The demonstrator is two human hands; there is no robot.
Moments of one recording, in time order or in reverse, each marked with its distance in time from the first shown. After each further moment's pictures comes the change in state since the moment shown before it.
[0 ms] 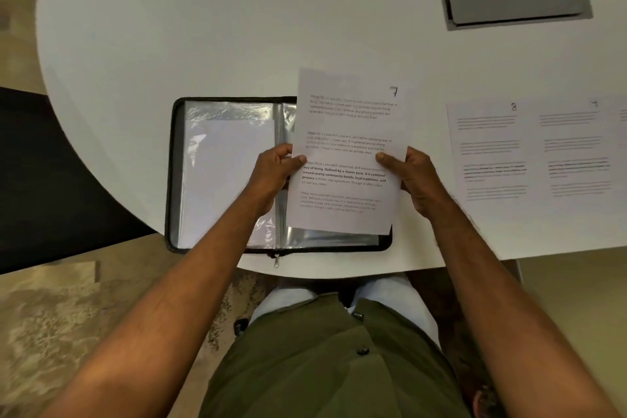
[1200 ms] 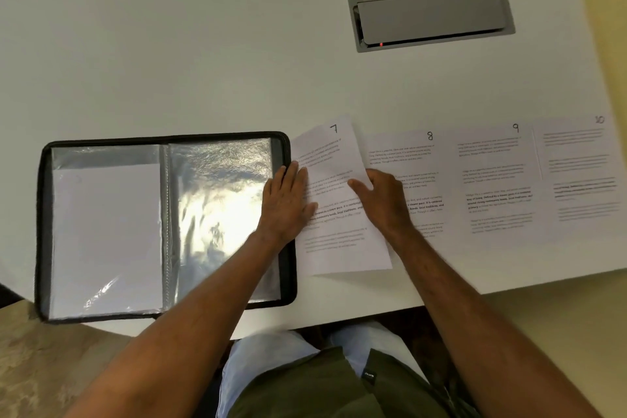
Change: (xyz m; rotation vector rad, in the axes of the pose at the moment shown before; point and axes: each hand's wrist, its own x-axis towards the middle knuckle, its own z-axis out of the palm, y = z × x) left_hand 0.117 -0.047 0.230 1.217 -0.030 0.359; right_hand 0.076 -0.011 -0.163 -0.649 0.190 -0.129
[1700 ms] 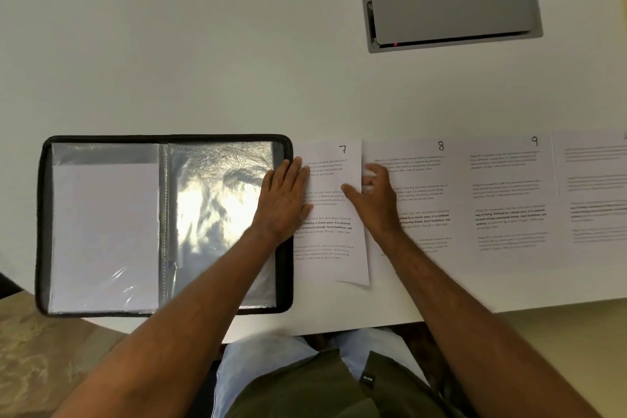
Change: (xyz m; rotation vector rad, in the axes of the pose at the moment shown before) left_hand 0.021 -0.010 -0.003 0.222 -0.006 0.058; right_hand 0.032 0.007 0.022 0.222 0.002 0.181
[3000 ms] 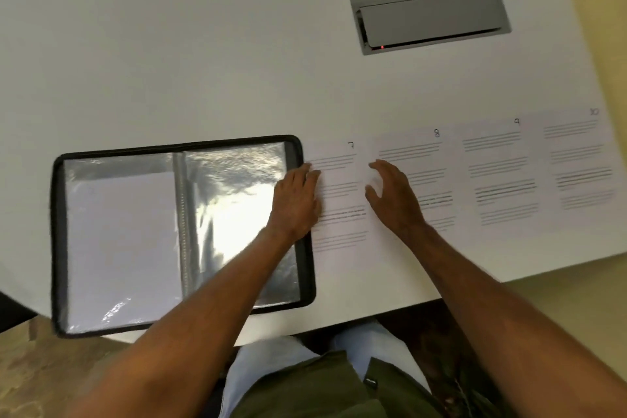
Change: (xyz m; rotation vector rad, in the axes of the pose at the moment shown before) left_hand -0.022 -0.005 -0.026 -0.135 0.015 0.069; right_hand -0.024 0.025 -0.005 -0.450 0.050 -0.315
